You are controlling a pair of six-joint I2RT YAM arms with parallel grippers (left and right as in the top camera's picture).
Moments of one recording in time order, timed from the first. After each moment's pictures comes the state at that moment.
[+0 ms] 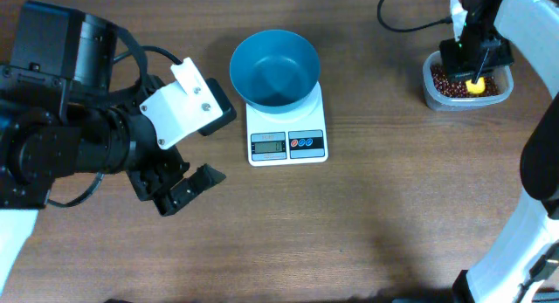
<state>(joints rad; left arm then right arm) -0.28 1.17 1.43 -1.35 0.39 0.74 -0.10 2.01 1.62 -0.99 0.28 -0.13</state>
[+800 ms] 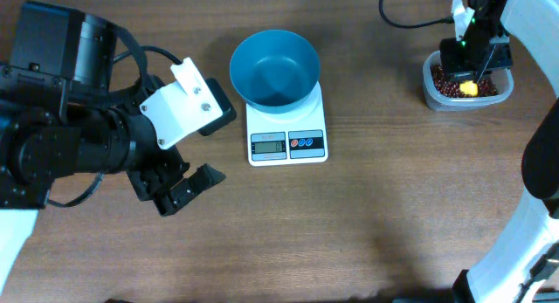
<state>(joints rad) -0.28 1.17 1.43 -1.35 0.39 0.74 -0.11 2.02 1.65 -1.06 0.18 -0.10</state>
